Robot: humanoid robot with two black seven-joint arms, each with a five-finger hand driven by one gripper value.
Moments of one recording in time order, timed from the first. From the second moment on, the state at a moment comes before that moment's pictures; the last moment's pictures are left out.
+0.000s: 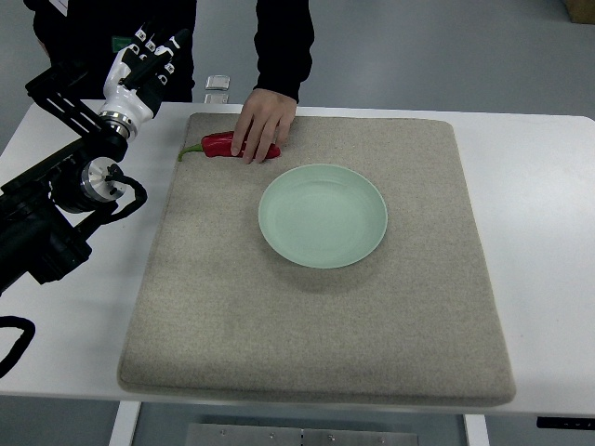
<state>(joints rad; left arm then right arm) -0.87 0.28 -0.71 -0.72 -0.03 0.00 -0.39 0.03 0.00 0.06 0.12 -0.15 0.20 0.07</state>
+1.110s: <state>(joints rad) -0.88 0.28 -0.71 -0.72 -0.03 -0.01 -0.38 0.03 0.00 0.06 0.12 -0.15 0.20 0.07</state>
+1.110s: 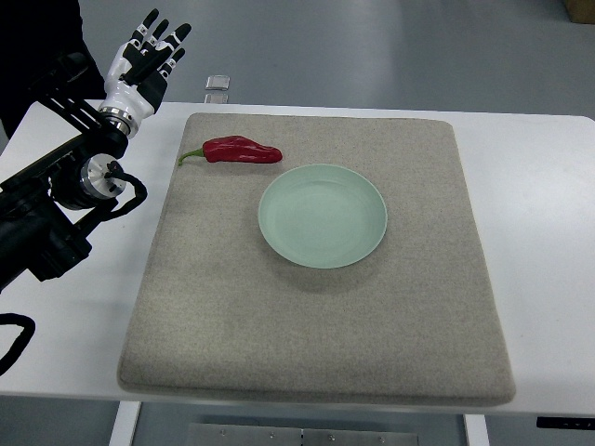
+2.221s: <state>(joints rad) -0.90 0.29 -0.70 -0.71 0.41 -0.01 -0.38 0.03 0.00 0.06 0.12 -0.15 0.20 0.07</state>
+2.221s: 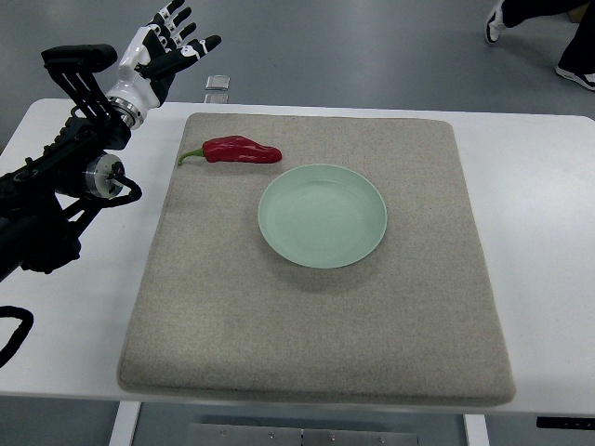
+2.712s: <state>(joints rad) -0.99 0.29 -0.49 -0.65 0.93 0.09 -0.37 0.03 0.00 0.06 0.12 -0.15 0.20 0.07</state>
